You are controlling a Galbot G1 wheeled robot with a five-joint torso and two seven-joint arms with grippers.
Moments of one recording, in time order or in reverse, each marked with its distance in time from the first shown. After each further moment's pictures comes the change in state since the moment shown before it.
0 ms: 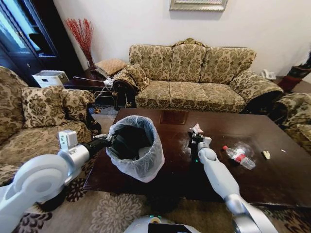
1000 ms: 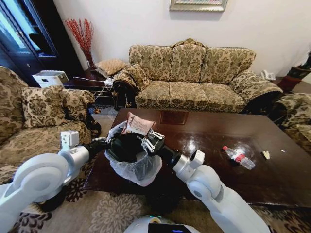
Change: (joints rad) left arm 0.005 0.038 -0.020 0.000 -0.097 0.050 -0.081; right arm -0.198 -0.127 -0.384 1.067 0.042 -0.124 -0.204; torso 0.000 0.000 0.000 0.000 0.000
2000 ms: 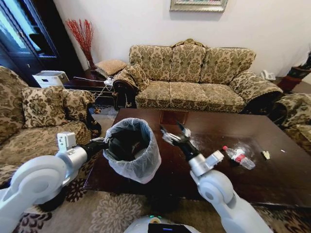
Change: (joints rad) left arm 0.010 -0.089 -0.014 0.000 0.054 0.008 0.003; right arm -0.426 0.036 0.431 -0.101 0.023 0.135 0.295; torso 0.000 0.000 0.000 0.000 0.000
